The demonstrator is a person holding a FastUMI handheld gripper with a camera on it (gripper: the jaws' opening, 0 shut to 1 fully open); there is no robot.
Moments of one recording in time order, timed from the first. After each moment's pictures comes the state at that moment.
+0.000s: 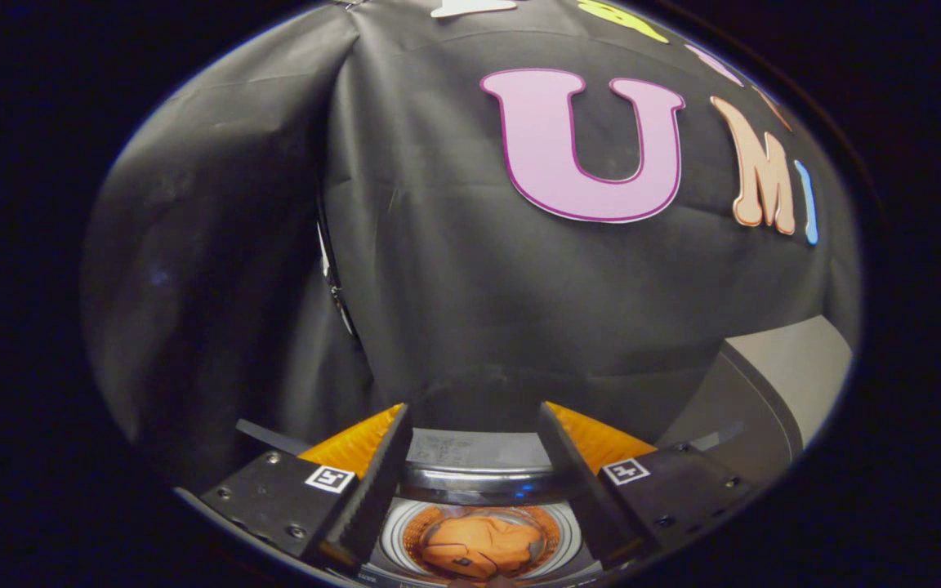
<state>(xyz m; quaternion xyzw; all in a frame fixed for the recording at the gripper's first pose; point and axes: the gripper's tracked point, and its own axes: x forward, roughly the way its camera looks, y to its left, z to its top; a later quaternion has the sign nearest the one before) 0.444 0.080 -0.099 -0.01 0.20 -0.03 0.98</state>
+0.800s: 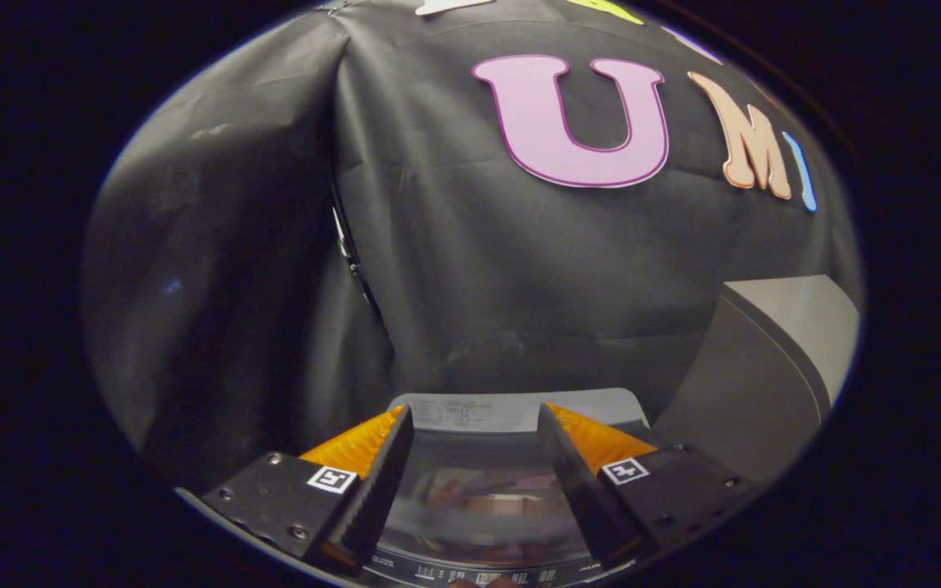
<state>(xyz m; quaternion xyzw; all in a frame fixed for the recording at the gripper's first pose) 0.396 0.090 -0.118 0.02 0.22 0.00 0.97</state>
